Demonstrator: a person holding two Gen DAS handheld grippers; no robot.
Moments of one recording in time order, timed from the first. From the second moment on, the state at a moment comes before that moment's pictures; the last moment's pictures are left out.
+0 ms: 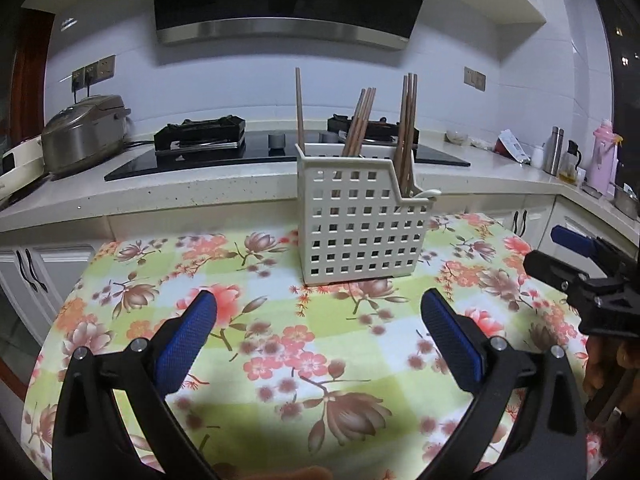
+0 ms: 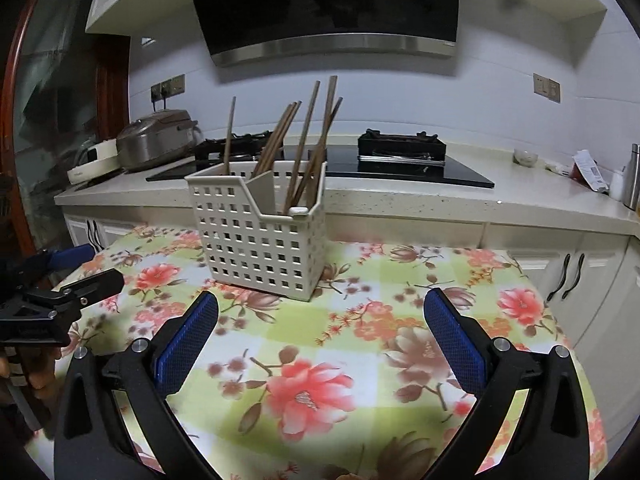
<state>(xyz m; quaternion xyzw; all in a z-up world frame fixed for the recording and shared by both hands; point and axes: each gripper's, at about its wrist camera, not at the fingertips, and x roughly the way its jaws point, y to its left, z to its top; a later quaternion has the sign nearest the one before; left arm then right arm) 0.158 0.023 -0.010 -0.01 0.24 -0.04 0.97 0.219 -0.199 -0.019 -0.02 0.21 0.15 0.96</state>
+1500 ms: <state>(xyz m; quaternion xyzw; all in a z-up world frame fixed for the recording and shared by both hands) 0.175 0.052 -0.038 -0.05 0.33 0.01 0.94 0.250 -0.215 -0.065 -0.01 0.36 0.08 0.93</state>
